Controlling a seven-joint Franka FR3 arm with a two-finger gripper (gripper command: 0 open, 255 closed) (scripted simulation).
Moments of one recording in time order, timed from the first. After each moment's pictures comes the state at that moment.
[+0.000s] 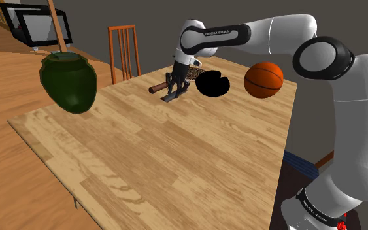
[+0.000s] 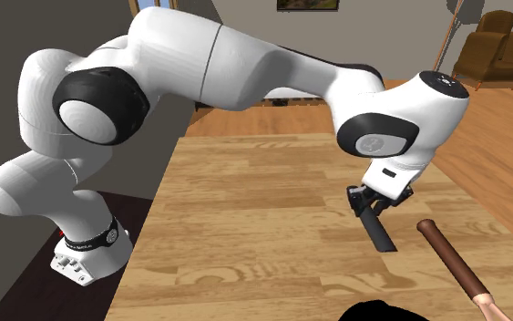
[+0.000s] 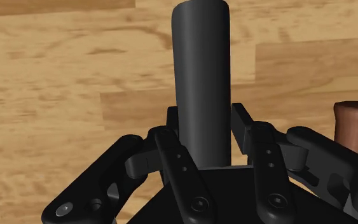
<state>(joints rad) -0.15 0.63 0.35 -1.33 0.02 1.94 1.43</state>
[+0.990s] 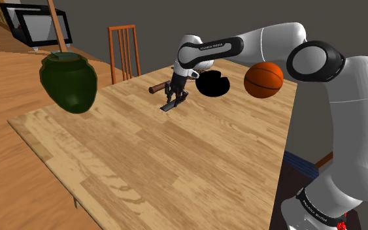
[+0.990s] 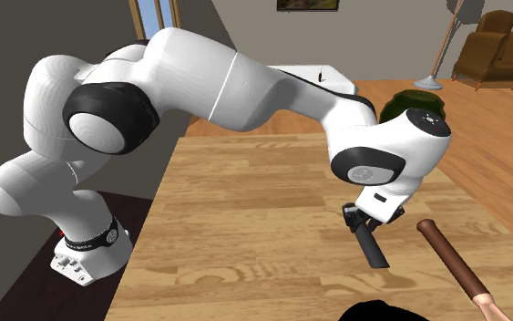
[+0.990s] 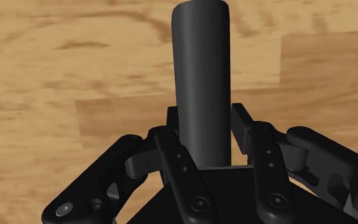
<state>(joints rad) -0.15 0.69 0.34 -1.39 0.01 2.05 1.42</state>
